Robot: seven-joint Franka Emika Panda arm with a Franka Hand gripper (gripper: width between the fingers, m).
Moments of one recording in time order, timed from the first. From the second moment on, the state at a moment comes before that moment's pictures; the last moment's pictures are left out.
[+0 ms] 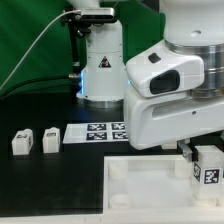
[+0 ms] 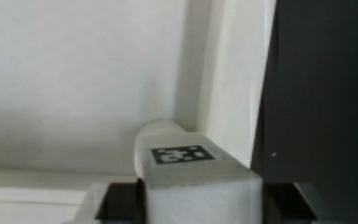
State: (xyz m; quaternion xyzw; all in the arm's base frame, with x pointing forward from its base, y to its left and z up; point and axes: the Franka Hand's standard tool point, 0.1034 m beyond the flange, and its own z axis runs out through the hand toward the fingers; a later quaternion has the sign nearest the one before) arm 0.621 0.118 0.089 -0.99 -0.03 0.08 0.08
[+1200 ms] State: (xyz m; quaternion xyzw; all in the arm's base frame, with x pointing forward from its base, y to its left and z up) arm 0.631 0.114 0.087 -0.77 0.61 0.13 0.12
